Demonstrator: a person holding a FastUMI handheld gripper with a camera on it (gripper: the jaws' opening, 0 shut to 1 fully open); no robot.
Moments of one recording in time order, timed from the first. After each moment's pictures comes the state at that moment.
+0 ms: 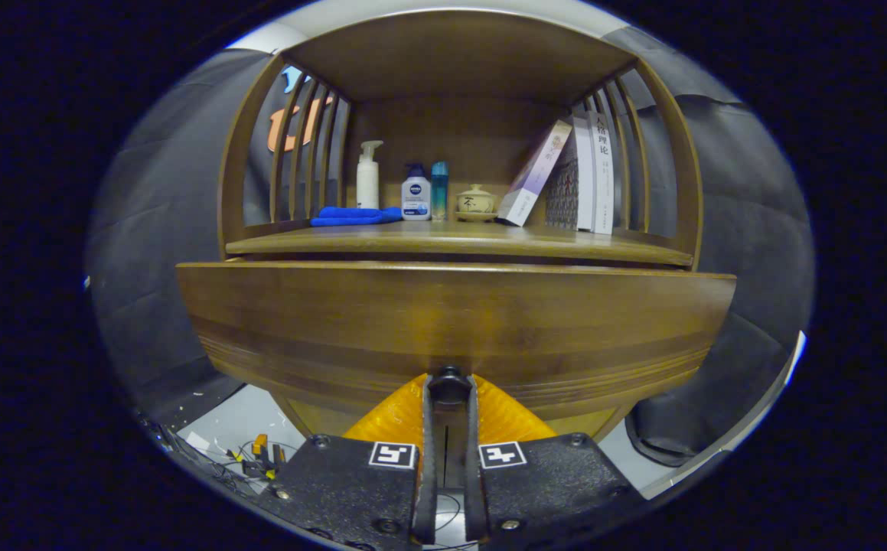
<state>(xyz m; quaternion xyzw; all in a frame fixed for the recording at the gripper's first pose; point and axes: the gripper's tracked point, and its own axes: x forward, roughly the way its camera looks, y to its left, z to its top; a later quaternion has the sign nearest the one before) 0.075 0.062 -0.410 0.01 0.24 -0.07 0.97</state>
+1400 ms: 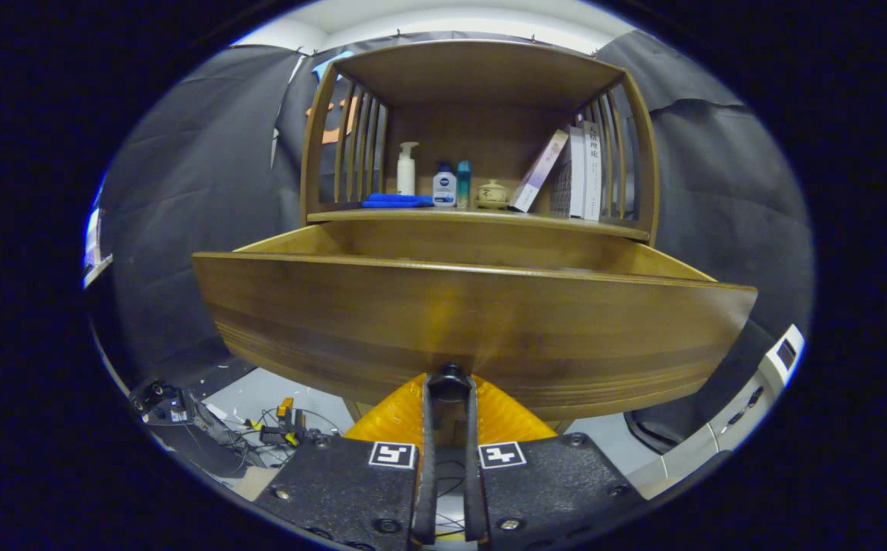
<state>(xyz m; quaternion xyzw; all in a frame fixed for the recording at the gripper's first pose) -0.055 0.090 -0.403 0.00 0.26 -0.02 0.97</state>
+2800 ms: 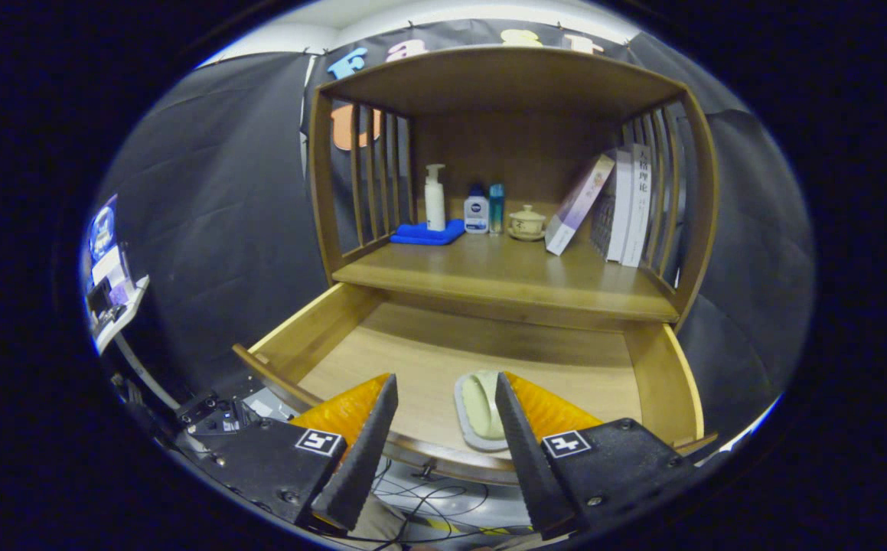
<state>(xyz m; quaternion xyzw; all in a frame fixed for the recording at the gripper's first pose) 0.020 0.056 -0.288 0.03 0.33 0.07 0.94</state>
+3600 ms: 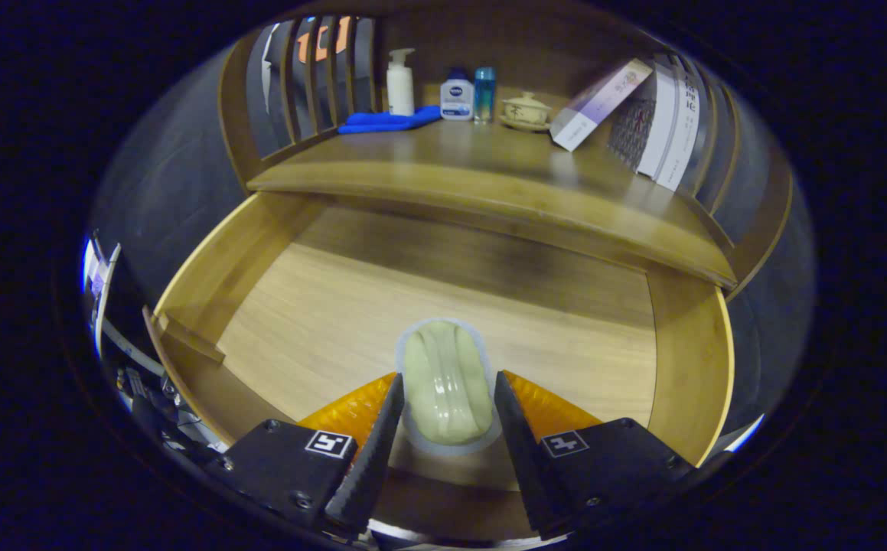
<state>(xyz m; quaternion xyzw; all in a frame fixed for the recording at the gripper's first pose) 0.053 0.027 -0.395 -0.01 0.52 0.05 0.85</state>
